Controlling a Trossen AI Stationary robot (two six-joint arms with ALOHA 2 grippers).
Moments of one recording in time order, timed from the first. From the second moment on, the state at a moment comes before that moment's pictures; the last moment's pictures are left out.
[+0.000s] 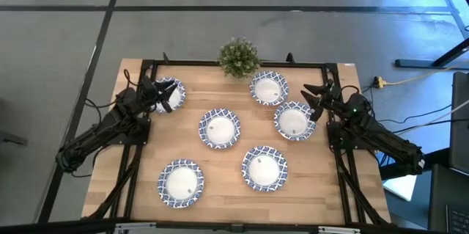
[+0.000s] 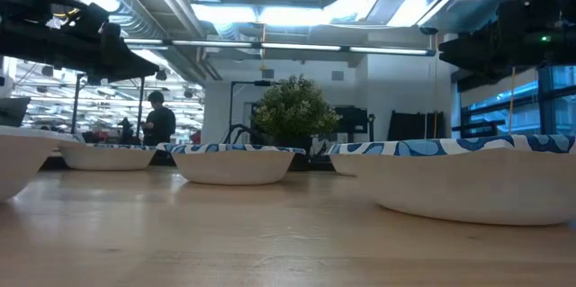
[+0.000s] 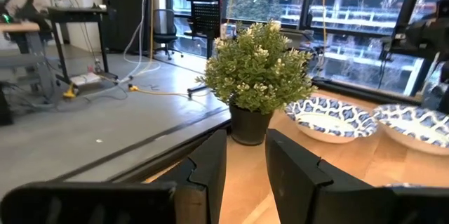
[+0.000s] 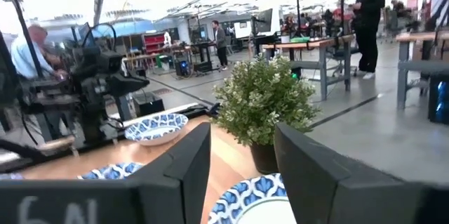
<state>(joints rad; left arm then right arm) 0.71 0.01 0.02 -0.03 -0.02 -0.06 -0.60 0.01 0.03 0.12 -0.10 0.18</state>
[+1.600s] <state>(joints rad) 0.71 0.01 0.02 -0.03 -0.02 -0.02 -0.60 0.79 0.61 -0.20 -0.13 0.06</state>
